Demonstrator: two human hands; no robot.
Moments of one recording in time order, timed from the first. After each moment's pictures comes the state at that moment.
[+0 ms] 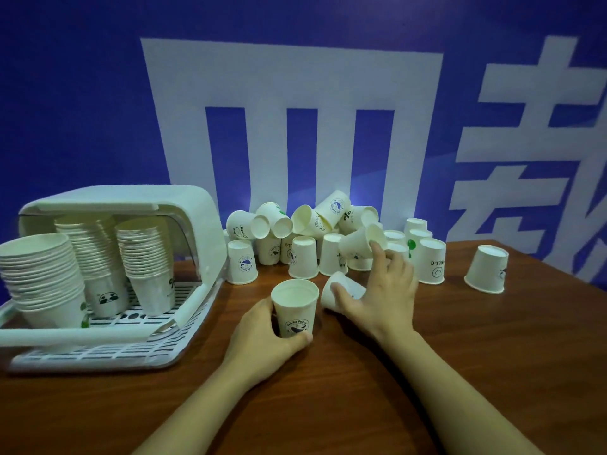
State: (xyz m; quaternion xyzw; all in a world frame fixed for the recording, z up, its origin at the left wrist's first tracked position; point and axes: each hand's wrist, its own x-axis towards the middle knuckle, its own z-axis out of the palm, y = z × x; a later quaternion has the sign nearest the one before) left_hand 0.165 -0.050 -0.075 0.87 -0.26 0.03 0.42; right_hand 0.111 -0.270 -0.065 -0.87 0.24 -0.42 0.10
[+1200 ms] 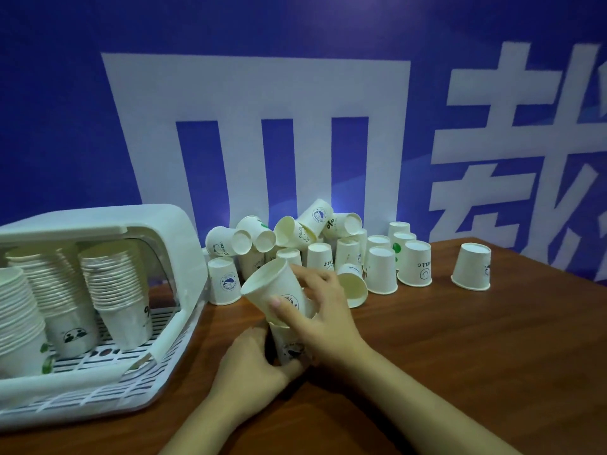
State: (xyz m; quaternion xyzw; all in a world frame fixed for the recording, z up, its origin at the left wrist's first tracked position) left_hand 0.167 -0.049 -0.081 0.84 -0.29 -0.02 0.45; right_hand 0.109 -0.193 -0.044 -0.81 0.00 -0.37 0.45
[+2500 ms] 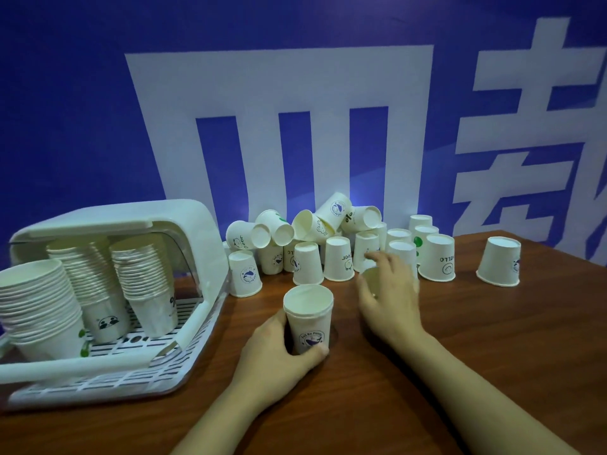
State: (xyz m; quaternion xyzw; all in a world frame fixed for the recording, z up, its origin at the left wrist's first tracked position) left_hand 0.164 -0.049 -0.076 0.86 -0.31 0.01 0.41; right_hand 0.113 -0.268 -0.060 -0.85 0.18 -0.43 0.24
